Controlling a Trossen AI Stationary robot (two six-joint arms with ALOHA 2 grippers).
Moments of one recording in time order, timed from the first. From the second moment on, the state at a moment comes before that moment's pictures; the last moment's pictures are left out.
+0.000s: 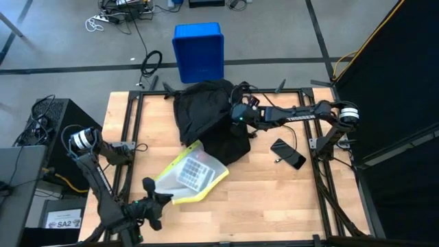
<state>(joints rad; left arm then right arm) -1.13 1.65 1.12 -1.06 -1.08 -0.99 -0.22 1.65 1.10 -0.26 0.56 0.03</state>
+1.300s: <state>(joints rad) -0.84 1.65 0.98 -0.75 -1.05 -0.78 0.35 1.88 1.21 0.34 0.12 0.21</state>
